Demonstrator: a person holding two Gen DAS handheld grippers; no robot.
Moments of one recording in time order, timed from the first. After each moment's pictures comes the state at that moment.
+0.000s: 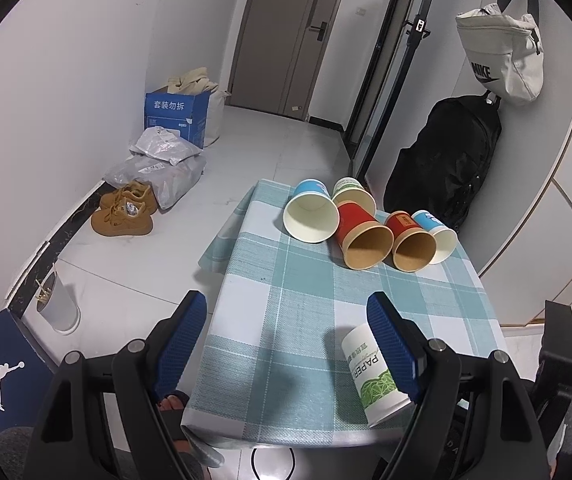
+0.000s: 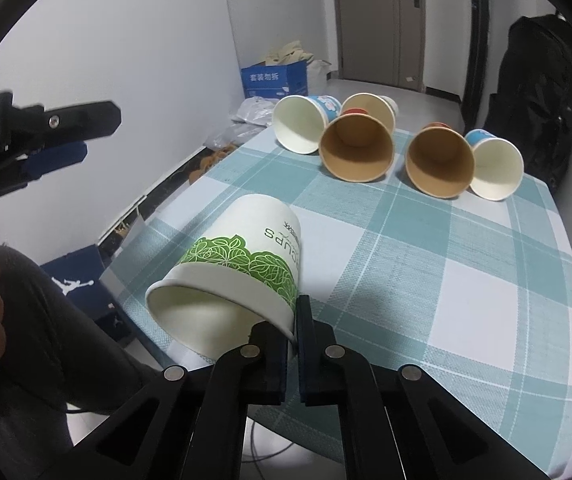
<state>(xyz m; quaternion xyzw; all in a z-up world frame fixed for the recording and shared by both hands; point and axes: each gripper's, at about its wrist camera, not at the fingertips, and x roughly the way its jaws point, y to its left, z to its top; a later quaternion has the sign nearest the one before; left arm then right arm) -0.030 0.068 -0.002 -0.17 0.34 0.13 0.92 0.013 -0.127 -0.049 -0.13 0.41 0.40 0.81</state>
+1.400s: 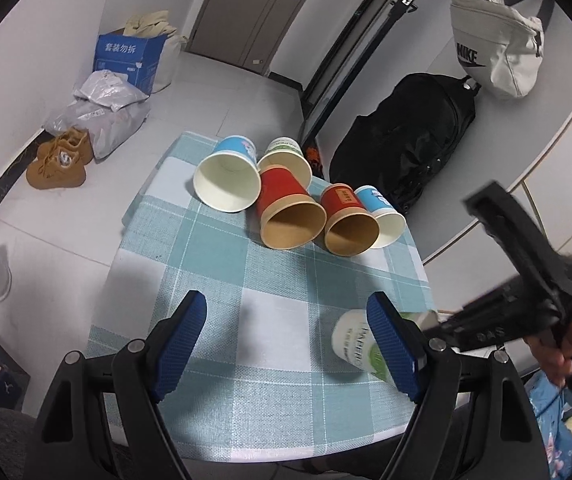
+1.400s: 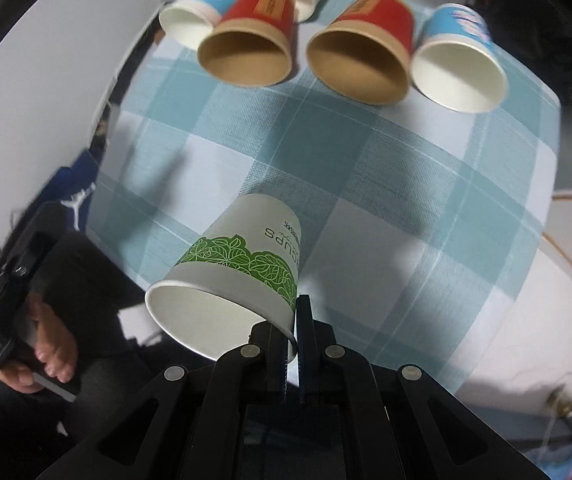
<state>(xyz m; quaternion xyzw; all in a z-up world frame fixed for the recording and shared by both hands) 0.023 0.040 -0.009 -0.25 0.40 0.03 0.88 0.147 -0.129 -0.024 -0.23 0.72 0.33 0.57</state>
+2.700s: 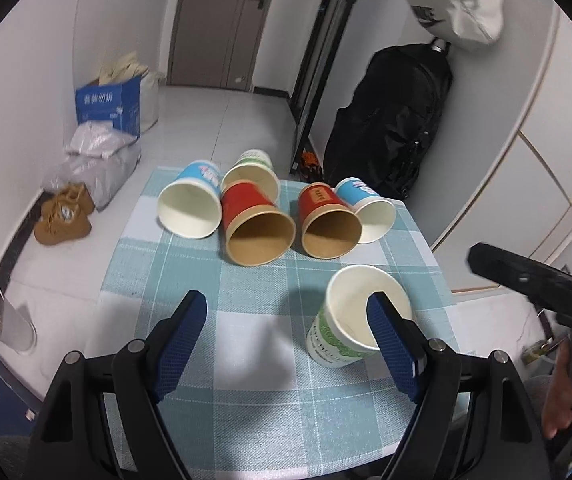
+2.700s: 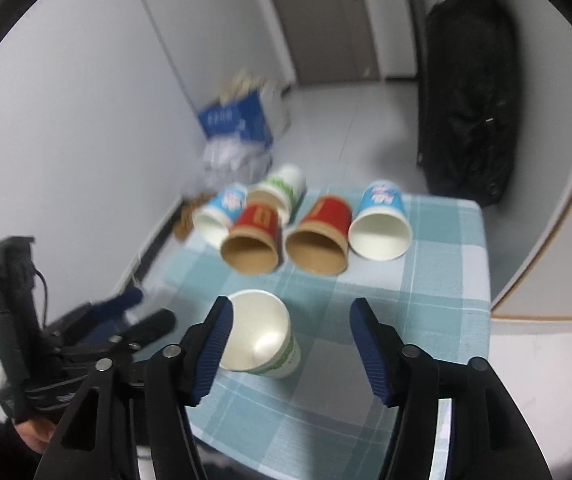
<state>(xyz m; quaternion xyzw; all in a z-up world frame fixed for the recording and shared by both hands) 0.037 -0.013 0.001 -0.14 0.38 0.05 0.91 0.103 -0.214 0.053 -0.01 0.43 0.36 0.83</state>
